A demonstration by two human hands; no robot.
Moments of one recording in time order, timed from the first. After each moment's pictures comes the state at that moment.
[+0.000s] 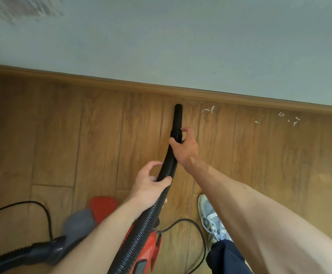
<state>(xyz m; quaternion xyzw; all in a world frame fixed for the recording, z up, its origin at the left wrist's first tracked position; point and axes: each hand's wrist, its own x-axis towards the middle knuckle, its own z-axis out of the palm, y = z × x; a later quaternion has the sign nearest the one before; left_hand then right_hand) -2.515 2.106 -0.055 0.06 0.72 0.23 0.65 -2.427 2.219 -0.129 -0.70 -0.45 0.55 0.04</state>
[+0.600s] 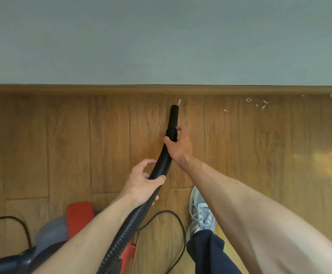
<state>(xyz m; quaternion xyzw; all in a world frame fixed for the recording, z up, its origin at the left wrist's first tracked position) -2.441 2.143 -0.049 0.14 0.72 0.17 0.66 -2.335 2.244 -0.127 -0.72 -0.42 0.55 0.06</state>
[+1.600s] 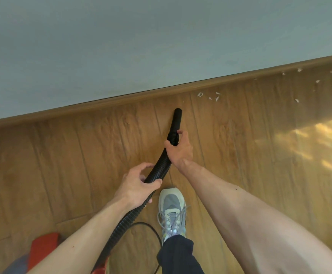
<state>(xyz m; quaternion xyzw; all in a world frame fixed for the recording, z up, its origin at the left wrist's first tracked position) -2.327 2.223 -0.065 0.27 0.69 0.07 0.67 -2.189 2.299 -0.126 -0.79 -0.33 0.52 0.08</state>
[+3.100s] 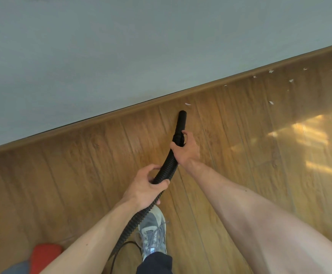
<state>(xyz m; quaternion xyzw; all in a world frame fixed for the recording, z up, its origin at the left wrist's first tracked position) -2.213 2.303 -0.056 0.30 0.66 0.03 0.69 -2.068 2.366 -0.124 -0.81 -0.30 0.50 0.09</state>
